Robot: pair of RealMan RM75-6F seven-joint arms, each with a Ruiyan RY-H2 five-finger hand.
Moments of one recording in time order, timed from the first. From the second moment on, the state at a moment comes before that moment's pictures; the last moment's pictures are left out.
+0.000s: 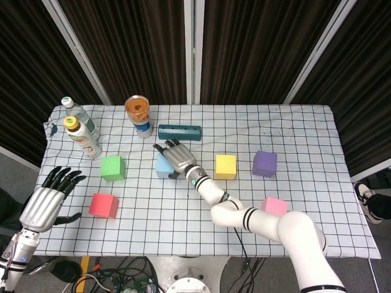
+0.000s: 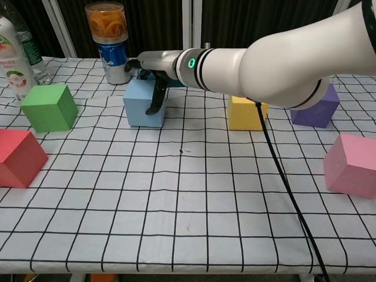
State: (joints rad) left arm -0.23 -1.04 0.00 -1.76 1.63 1.39 0.06; right arm 1.31 -1.90 0.31 -0.94 -0.80 0.55 -0.26
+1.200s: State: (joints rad) left arm -0.31 -1.04 -0.02 -1.71 1.64 1.32 -0.04; right arm 1.11 -1.47 0.17 -1.60 -0.70 0.82 -0.41
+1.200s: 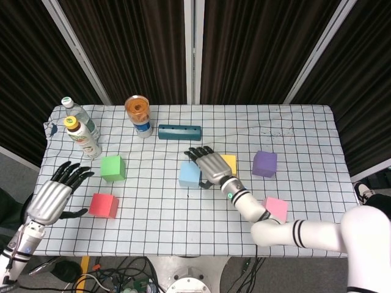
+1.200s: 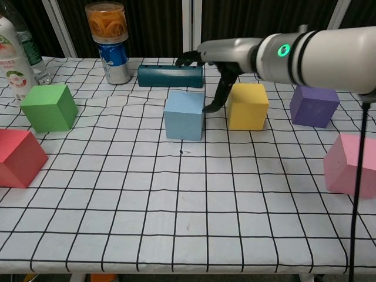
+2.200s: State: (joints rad) left arm -0.66 -1.26 -0.16 -1.52 1.01 0.83 0.26; right arm 0.51 -0.91 0.04 -1.88 -1.38 1.30 0.01
